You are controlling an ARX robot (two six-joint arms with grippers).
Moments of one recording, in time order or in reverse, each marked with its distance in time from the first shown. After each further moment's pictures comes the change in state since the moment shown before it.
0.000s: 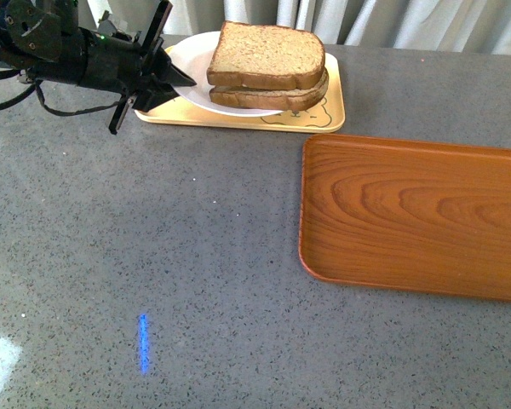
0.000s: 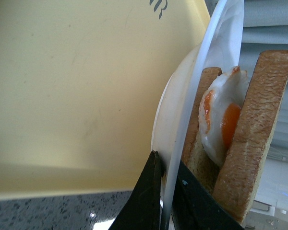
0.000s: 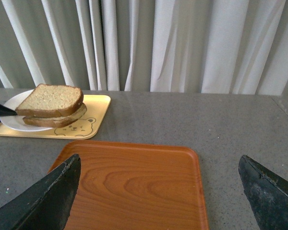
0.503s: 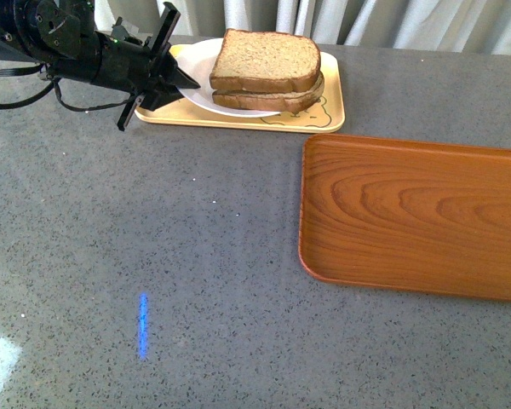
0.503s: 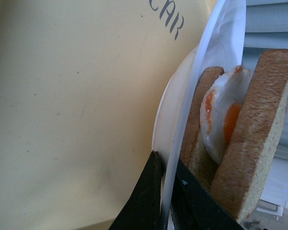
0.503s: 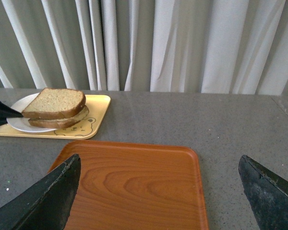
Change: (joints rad) left arm 0.014 0.105 0.172 -0.116 0.015 0.048; right arm 0.000 0.000 0.000 0.000 0.000 0.000
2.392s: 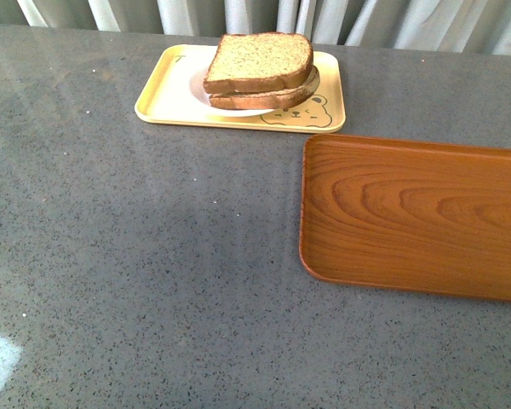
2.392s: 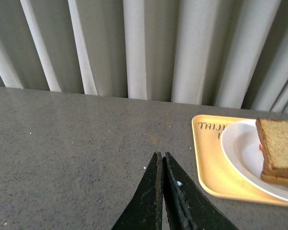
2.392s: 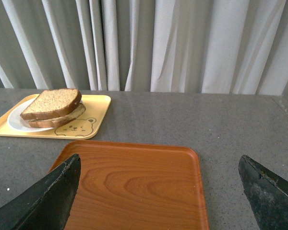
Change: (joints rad) left arm 0.096 -0.864 -1.354 1.104 -0.653 0.851; right arm 0.000 0.000 0.000 0.000 0.000 0.000
